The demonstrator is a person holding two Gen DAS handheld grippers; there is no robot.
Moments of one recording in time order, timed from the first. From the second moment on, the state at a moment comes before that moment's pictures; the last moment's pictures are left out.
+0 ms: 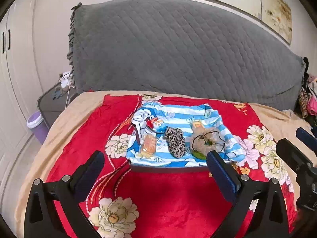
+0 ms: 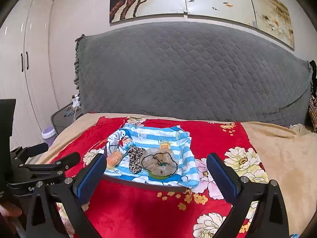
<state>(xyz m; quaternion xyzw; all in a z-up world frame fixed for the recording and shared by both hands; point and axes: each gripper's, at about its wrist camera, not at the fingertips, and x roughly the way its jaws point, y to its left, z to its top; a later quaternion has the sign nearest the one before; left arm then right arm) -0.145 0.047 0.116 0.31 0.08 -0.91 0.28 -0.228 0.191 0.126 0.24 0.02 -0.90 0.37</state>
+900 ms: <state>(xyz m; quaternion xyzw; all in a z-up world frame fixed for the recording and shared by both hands) -0.106 0.076 0.078 0.32 0.07 -0.90 0.28 -0.181 0.222 0.113 0.22 0.02 -0.91 0.36</state>
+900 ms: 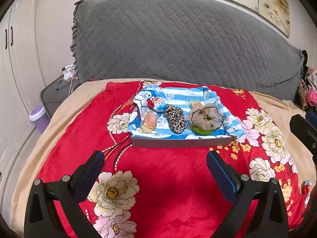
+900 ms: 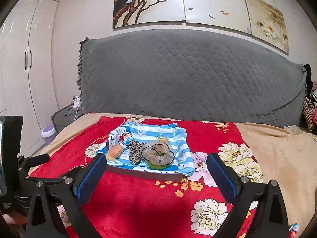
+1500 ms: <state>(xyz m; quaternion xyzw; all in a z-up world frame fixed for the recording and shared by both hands) -0.108 0.063 0.044 0.33 0.09 -0.89 0.29 -0.194 0.207 0.065 0.26 0.04 -0.90 0.35</state>
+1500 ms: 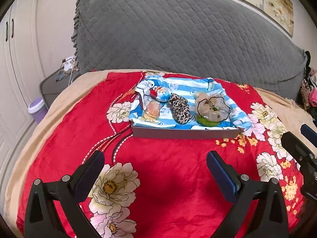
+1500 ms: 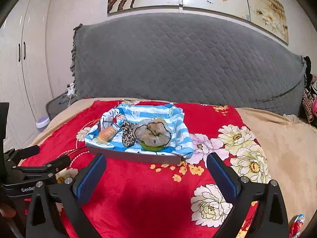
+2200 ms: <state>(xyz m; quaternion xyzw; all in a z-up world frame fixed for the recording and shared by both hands) -0.110 0.055 0.014 0.35 0.09 -0.88 0.29 -0.184 0.198 0.025 0.27 0.05 -0.90 0.34</state>
